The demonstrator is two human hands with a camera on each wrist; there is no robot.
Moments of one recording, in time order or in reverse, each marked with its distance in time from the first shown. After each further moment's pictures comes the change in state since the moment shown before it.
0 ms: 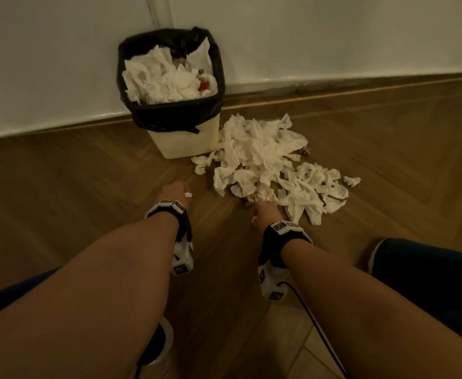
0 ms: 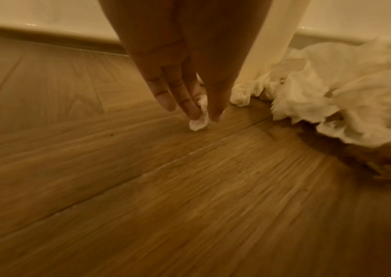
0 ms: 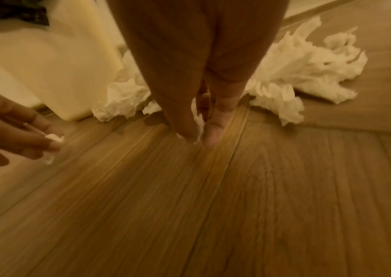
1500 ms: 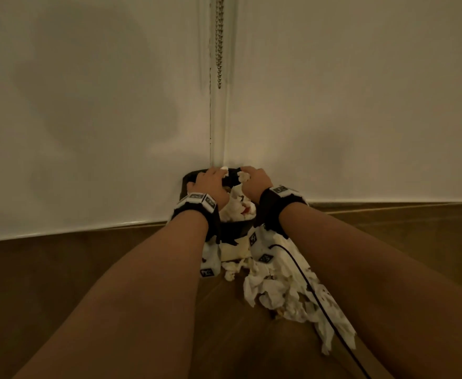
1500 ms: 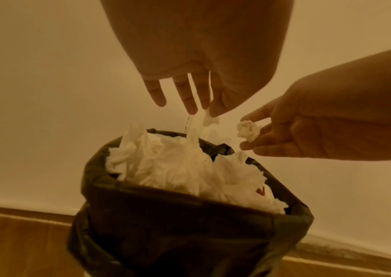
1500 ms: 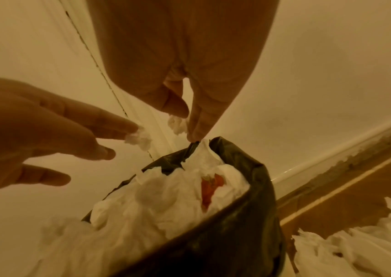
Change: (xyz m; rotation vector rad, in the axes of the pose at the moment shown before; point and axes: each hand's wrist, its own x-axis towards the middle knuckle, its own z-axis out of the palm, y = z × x) left_hand 0.037 0.089 -0.237 -0.004 0.343 0.316; right_hand 0.028 -0.223 -0.241 0.284 0.408 -0.337
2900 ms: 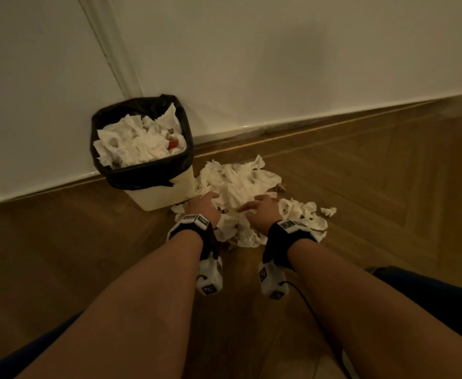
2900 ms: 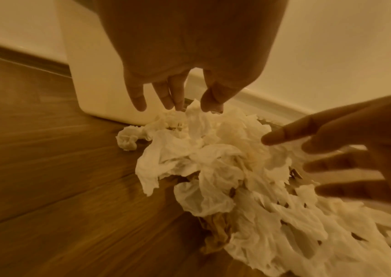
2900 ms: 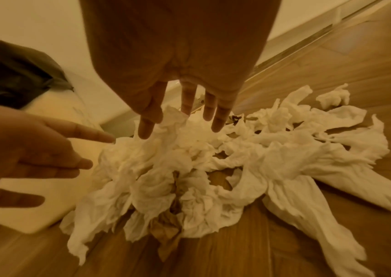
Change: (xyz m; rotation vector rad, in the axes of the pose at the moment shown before) left_hand -0.073 0.050 0.206 -0.028 -0.408 -0.188; right_hand -0.130 0.233 0.048 -0.025 -0.210 0.294
